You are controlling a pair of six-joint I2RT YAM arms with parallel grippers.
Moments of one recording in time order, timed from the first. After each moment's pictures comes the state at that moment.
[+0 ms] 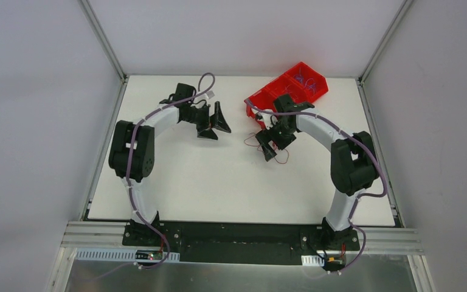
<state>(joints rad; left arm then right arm) -0.22 1.89 1.33 -0.41 0.83 -0.45 0.45 1.83 1.38 -0.91 -0.32 -0.33</state>
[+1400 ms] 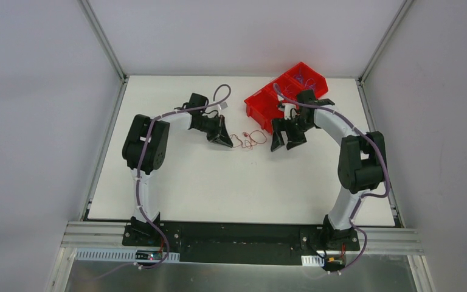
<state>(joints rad) -0.29 2.08 1.36 -0.29 0.90 -0.34 0.24 1.83 1.35 -0.89 -0.47 -0.13</state>
